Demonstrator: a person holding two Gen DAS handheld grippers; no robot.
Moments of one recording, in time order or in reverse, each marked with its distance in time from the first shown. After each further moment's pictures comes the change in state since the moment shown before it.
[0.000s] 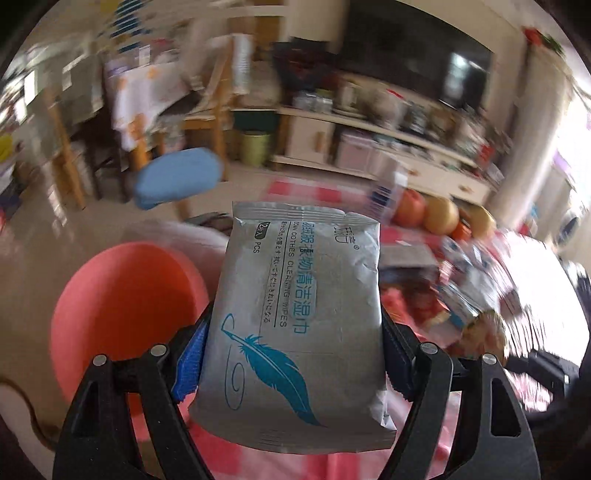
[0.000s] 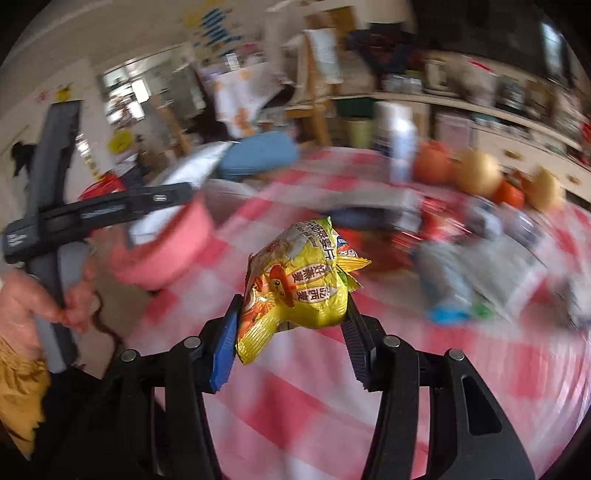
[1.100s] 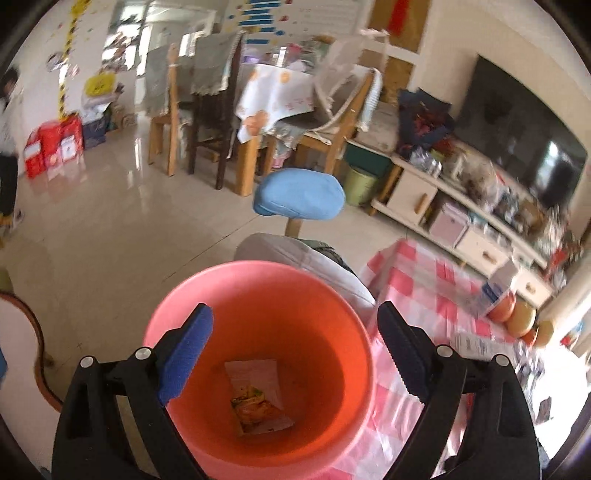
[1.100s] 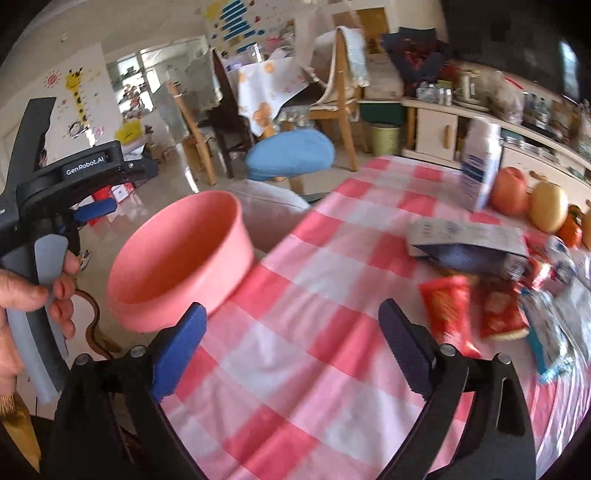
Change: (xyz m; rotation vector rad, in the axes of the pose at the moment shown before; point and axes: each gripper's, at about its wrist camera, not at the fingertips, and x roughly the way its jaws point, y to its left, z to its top) left arm -0.001 0.109 0.016 -0.283 -0.113 0.235; right arm 0.084 0.066 0.028 -0.037 -0.023 -0.018
